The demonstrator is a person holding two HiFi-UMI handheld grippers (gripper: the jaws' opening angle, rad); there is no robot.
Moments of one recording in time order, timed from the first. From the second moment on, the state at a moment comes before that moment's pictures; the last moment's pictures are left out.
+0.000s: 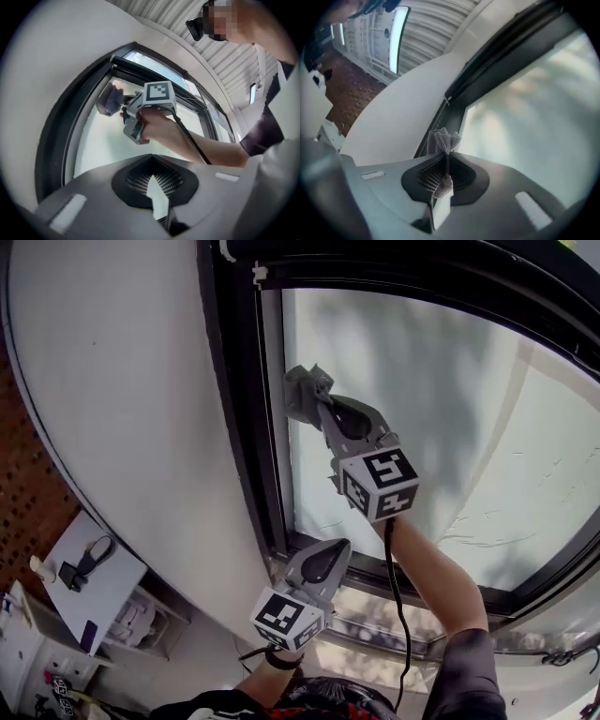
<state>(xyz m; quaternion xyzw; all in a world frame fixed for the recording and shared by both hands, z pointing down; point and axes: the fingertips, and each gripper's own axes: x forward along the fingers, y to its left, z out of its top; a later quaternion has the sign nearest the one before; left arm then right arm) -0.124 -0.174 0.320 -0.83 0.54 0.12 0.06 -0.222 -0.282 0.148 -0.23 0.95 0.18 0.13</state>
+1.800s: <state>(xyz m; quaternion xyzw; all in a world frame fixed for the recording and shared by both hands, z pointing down) -0.182 -0.171 0.338 -0.78 0.62 0.11 0.05 -0.272 -0.286 0.235 -0.24 0.95 0.18 0.03</state>
